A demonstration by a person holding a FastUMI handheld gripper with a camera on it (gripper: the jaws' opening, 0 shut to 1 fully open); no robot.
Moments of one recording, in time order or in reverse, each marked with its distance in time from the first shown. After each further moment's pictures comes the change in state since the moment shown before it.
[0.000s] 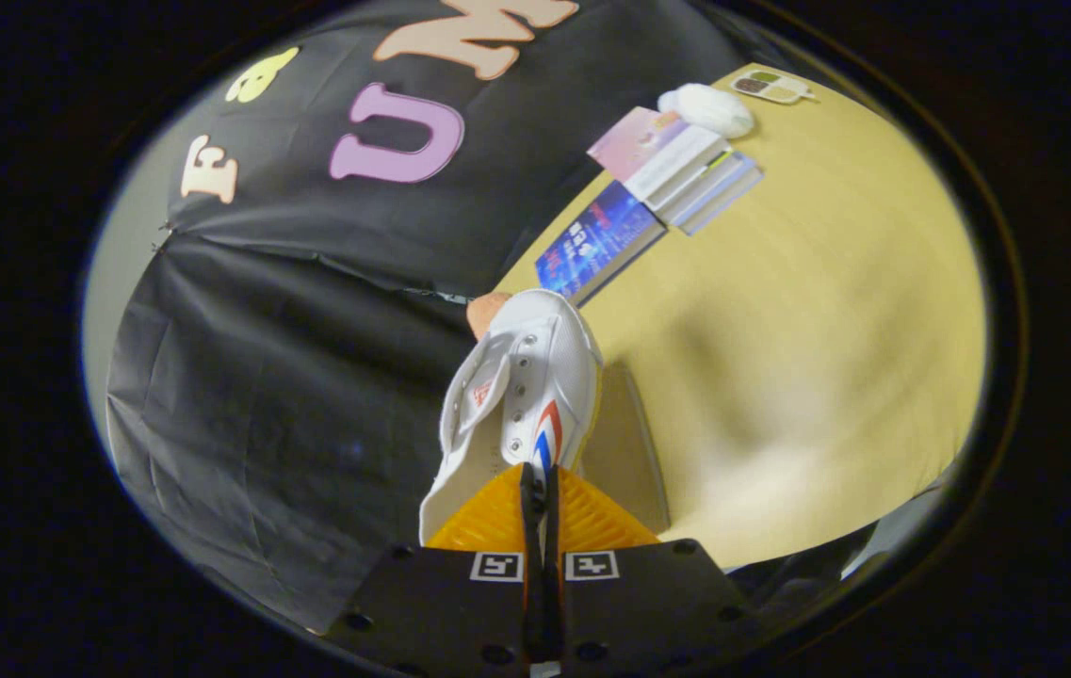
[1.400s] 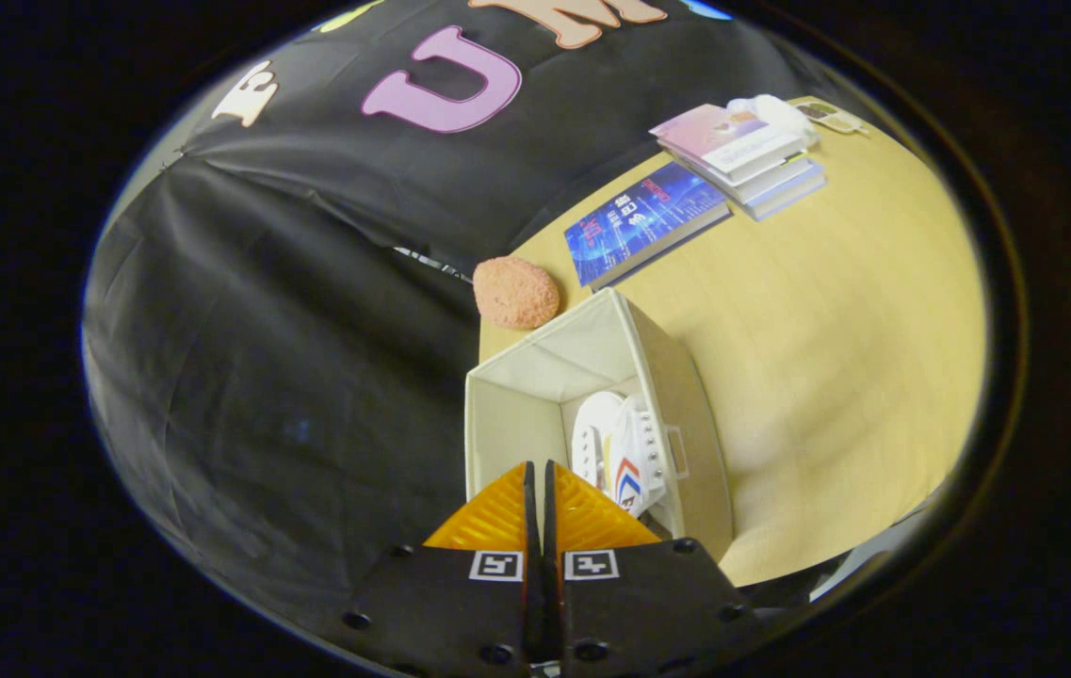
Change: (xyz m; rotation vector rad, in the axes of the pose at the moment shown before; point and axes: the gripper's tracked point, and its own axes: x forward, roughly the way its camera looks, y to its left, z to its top) arm 0.092 0.041 -0.059 -0.122 -0.065 -0.147
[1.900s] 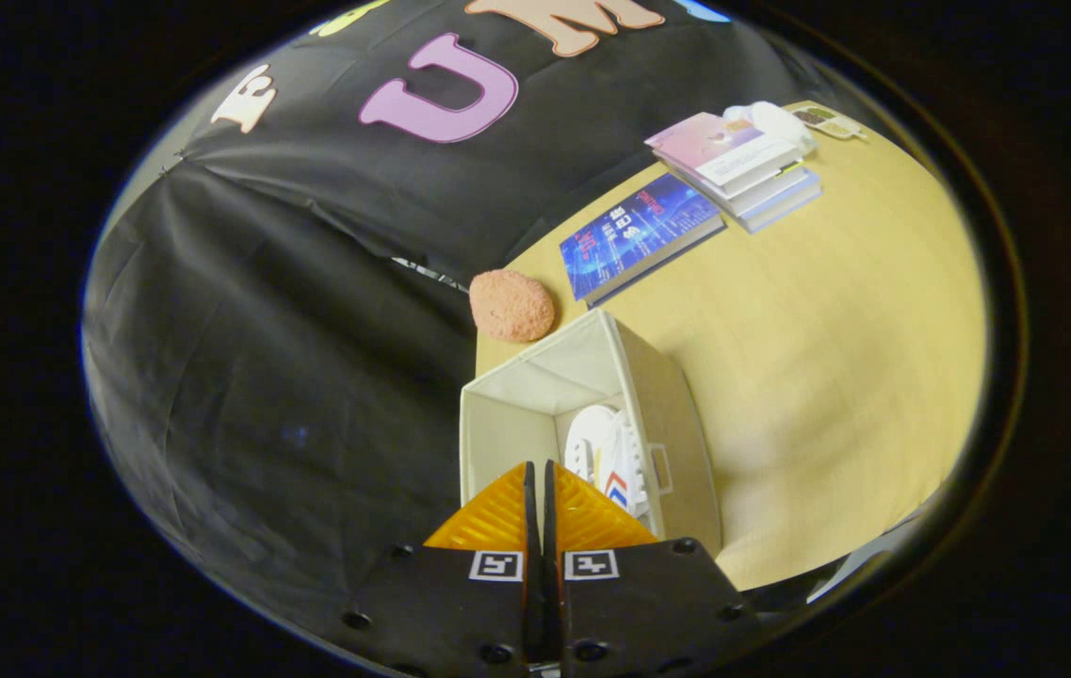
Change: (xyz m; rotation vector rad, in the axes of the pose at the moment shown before) arm -0.009 -0.012 0.022 -0.006 -0.036 -0.007
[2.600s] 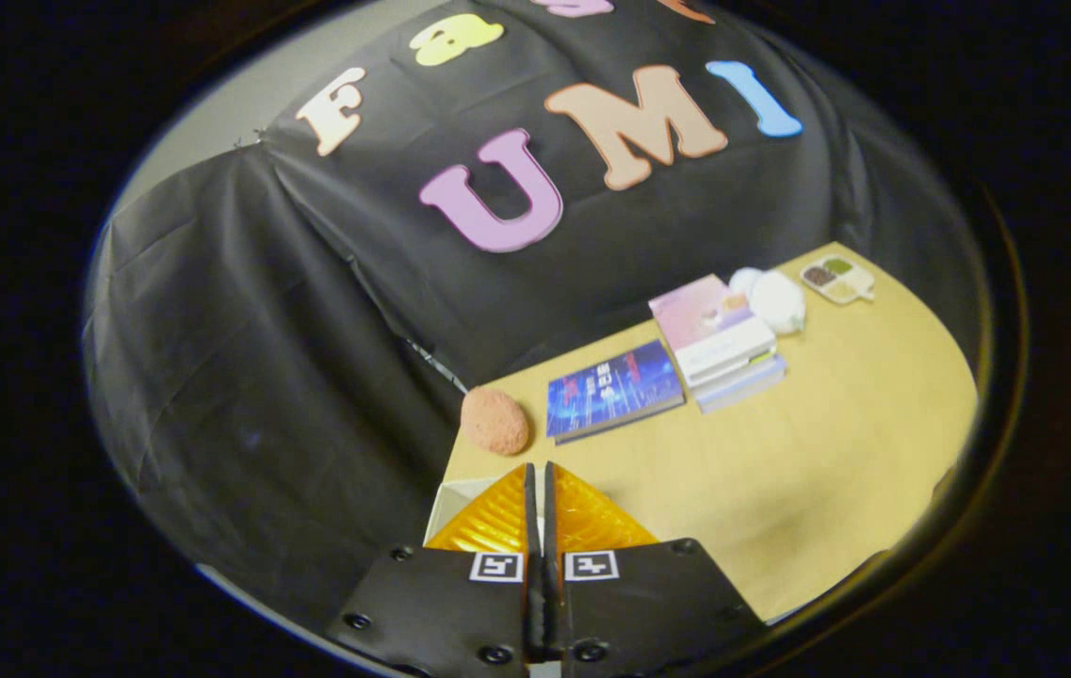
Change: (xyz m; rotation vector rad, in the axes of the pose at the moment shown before) arm -0.115 0.002 0.140 -0.289 -0.375 -0.024
